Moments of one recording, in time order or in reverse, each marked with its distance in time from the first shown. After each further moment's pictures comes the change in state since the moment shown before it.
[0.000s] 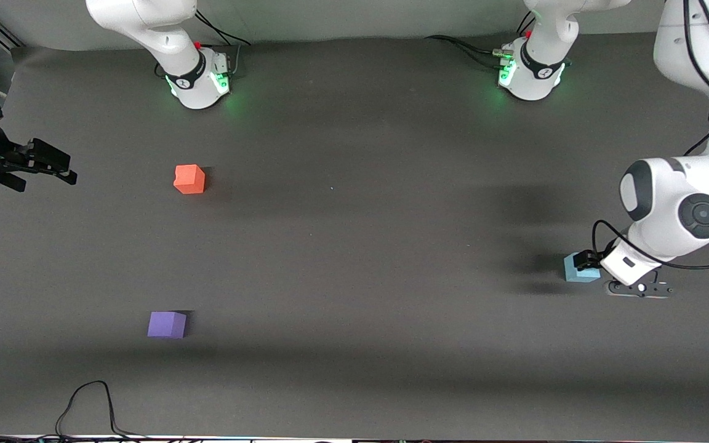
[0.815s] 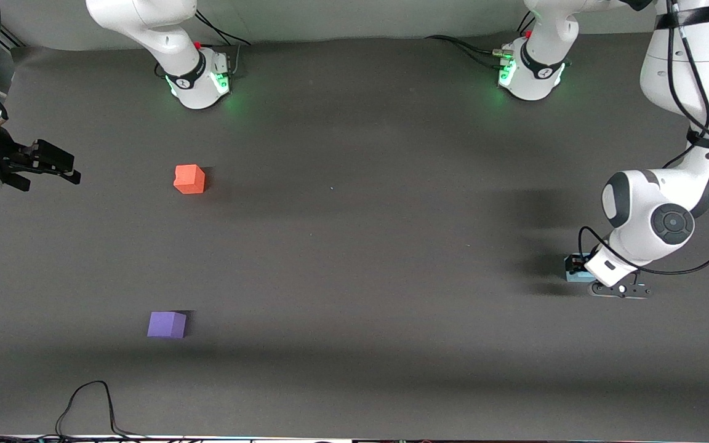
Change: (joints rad) left arm 0.004 0.078 -0.001 -0.024 0.000 0.093 0.000; right arm 0.000 0.000 0.001 -0.012 0.000 -0.004 0.000
